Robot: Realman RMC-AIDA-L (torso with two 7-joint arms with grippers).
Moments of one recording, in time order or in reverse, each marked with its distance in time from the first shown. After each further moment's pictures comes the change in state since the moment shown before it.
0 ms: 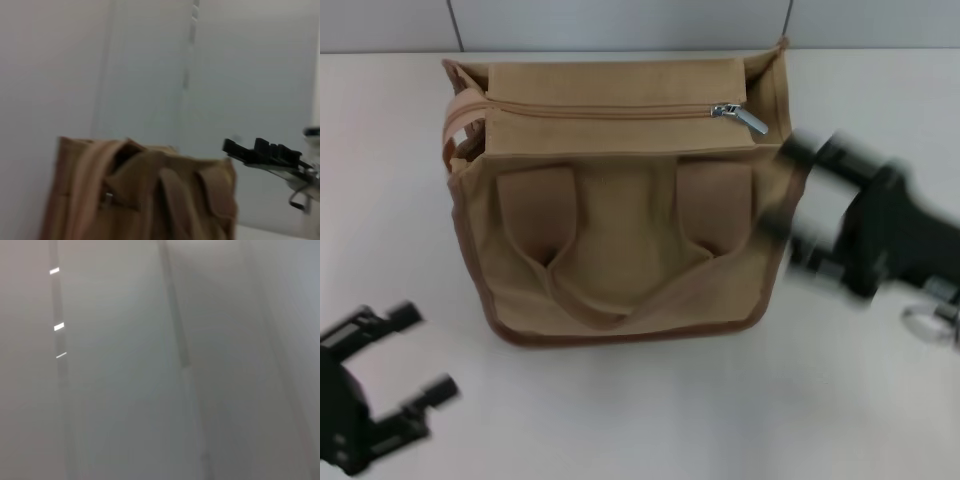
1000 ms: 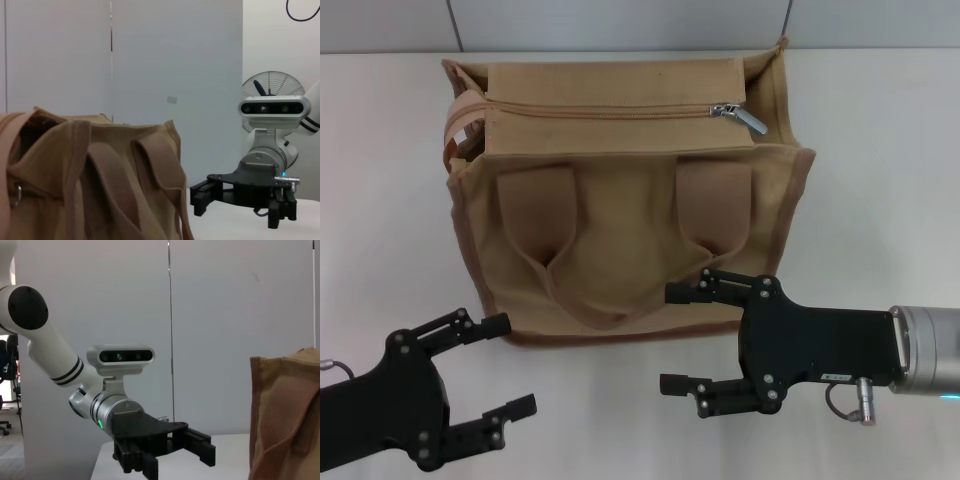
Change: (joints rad) left arm -0.091 -0.051 0.136 0.072 0.037 -0.073 0.019; right arm 0.073 0.007 -0.316 0.050 -0.055 0.194 -0.096
